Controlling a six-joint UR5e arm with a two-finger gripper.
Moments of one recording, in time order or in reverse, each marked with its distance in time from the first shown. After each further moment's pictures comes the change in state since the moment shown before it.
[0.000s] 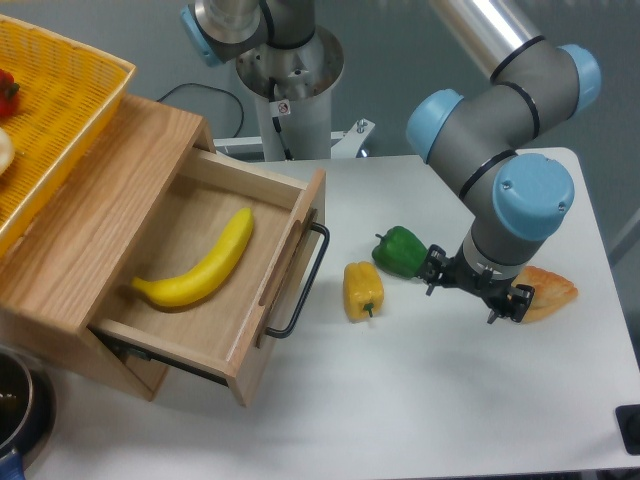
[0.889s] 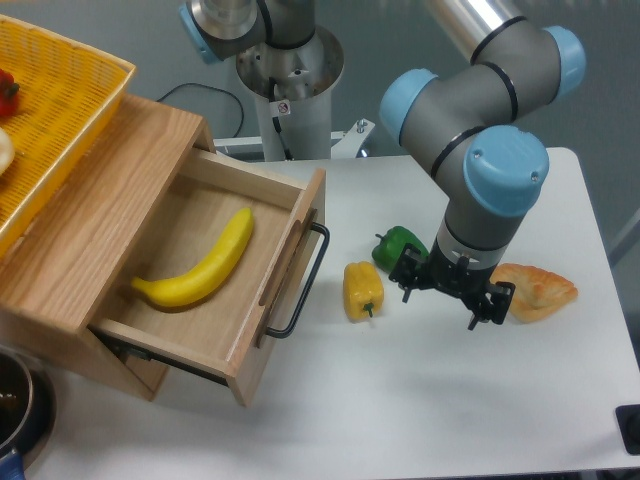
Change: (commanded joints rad) arm -0.021 0.092 -0.027 0.021 -0.083 -0.066
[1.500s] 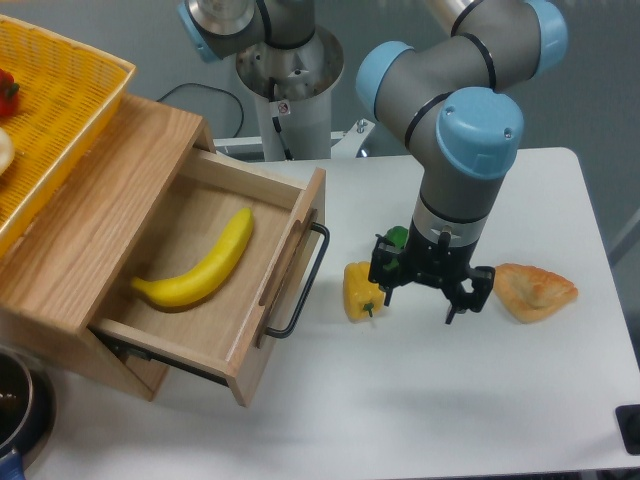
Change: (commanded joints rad) arm -0.023 0.035 -0.023 0.045 -0.075 -0.118
